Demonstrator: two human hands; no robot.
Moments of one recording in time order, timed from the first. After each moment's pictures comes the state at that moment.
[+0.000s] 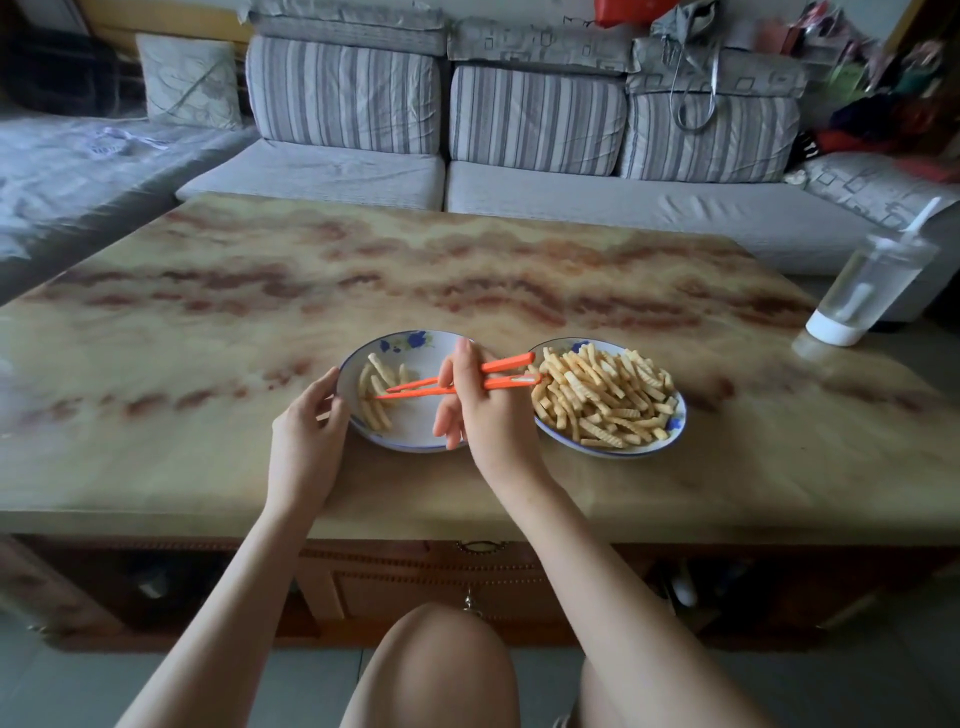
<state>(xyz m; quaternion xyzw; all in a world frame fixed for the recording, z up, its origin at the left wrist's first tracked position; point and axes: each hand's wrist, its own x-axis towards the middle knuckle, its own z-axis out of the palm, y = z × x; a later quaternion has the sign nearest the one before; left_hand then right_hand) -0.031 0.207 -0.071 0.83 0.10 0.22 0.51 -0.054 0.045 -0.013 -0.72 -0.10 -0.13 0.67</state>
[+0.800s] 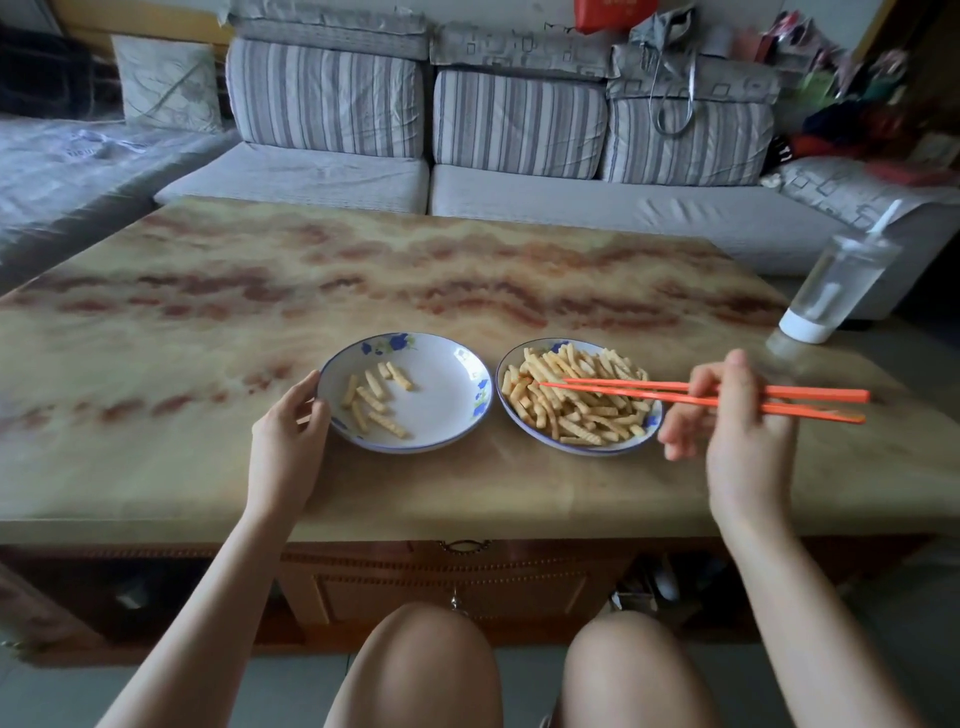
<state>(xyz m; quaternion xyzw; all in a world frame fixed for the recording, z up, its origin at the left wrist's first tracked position) -0.033 0.207 -0.071 0.83 0.09 0.21 0.50 -0.100 -0.107 0.009 -0.66 0.04 -0.33 0.67</state>
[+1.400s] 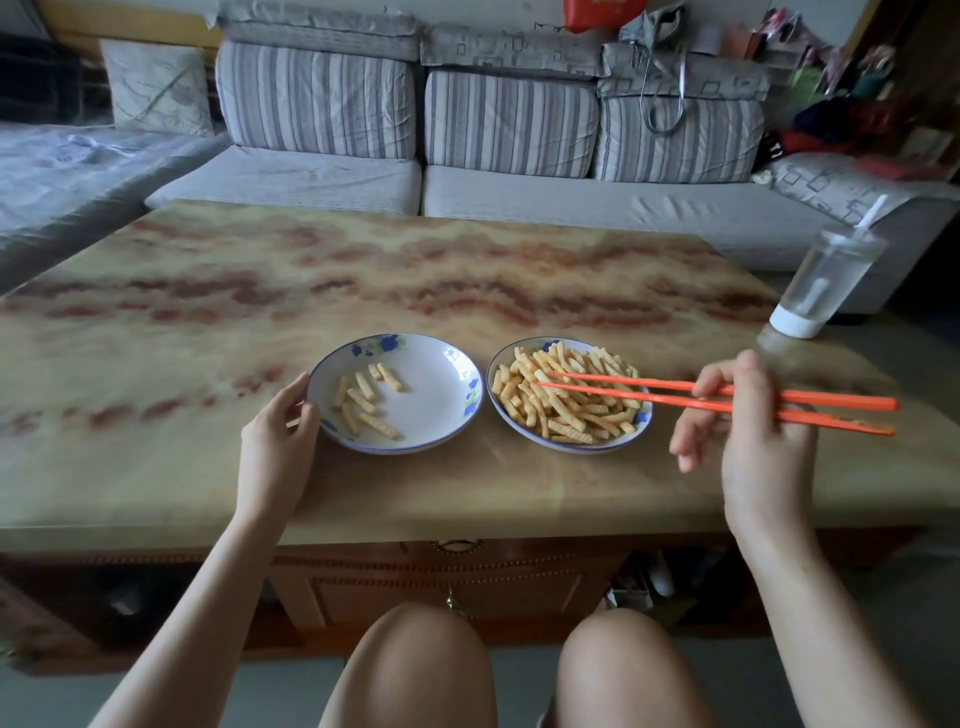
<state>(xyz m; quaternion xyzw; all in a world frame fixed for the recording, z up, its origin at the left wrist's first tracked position) -0.034 0.206 -0.070 0.83 0.09 0.21 0.50 -0.117 -0.112 0.018 -0.67 0.03 -0.33 0.66</state>
